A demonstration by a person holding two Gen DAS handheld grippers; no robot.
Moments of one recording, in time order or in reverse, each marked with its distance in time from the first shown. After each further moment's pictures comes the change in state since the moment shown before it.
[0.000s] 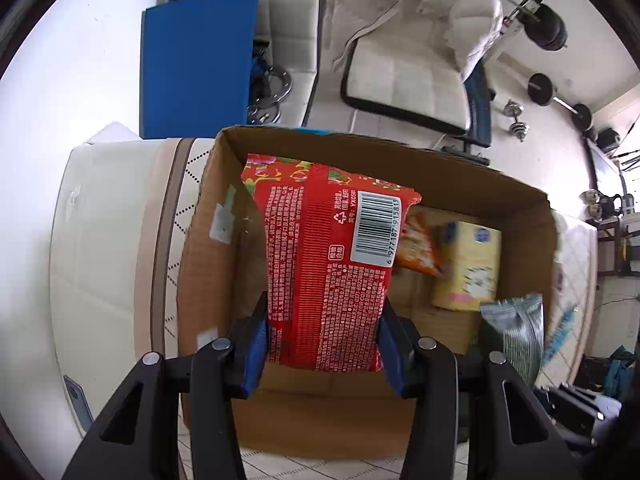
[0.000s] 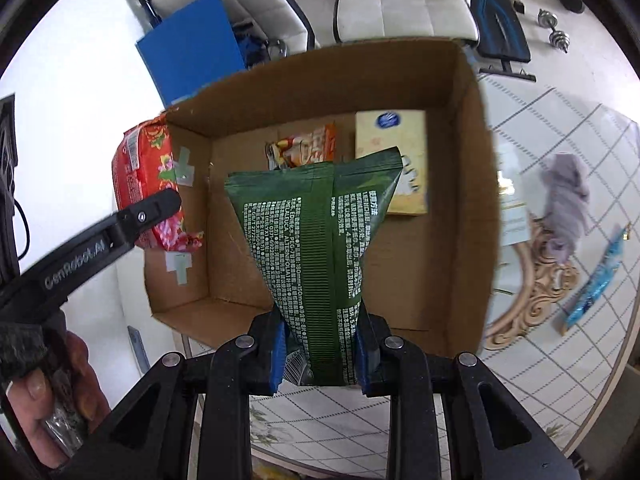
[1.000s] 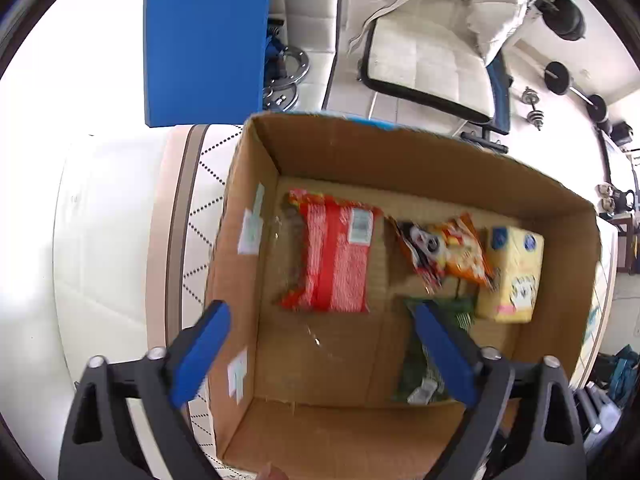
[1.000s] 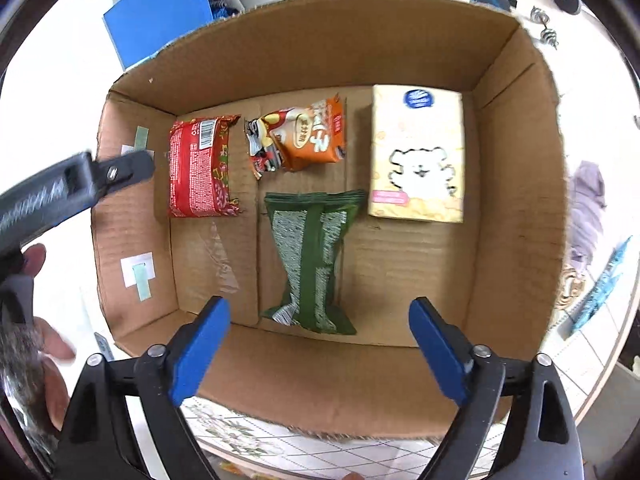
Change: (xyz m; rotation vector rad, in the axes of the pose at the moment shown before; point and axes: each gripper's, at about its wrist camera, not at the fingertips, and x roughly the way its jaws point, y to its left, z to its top) left arm 0.022 0.029 0.005 -0.004 0.045 0.011; right arm 0.038 0.019 0.005 -0.015 0.025 -0.161
